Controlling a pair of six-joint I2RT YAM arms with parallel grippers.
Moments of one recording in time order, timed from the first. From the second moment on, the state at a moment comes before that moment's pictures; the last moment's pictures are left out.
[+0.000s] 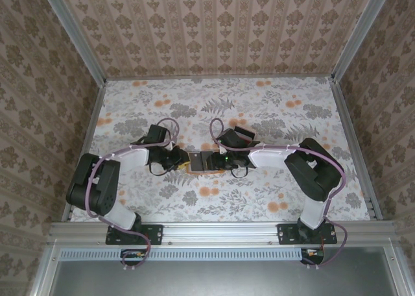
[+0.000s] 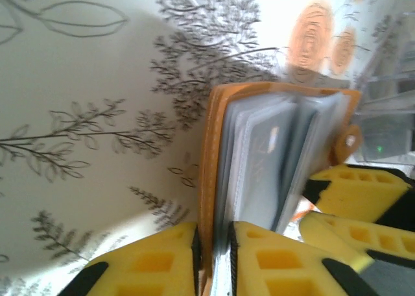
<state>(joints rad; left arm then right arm) -0.37 1.54 0.70 -0.26 0.60 -0.74 0.72 1.81 0.95 -0.12 -0.27 0.63</state>
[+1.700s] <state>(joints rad) -0.39 1.44 0.89 -0.62 0.45 -0.57 0.79 1.89 1.15 -0.08 -0.40 0.67</state>
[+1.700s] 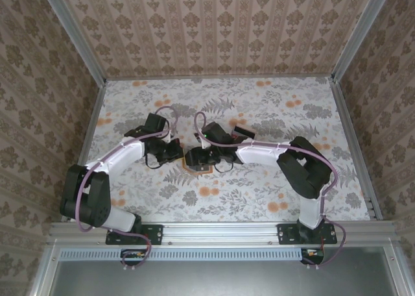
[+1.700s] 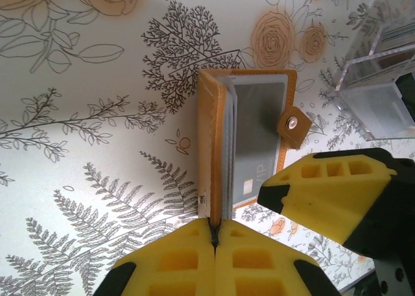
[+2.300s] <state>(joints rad) -0.39 1.44 0.89 -0.62 0.43 -0.56 0.77 1.92 1.12 -0.06 -0.38 0.68</state>
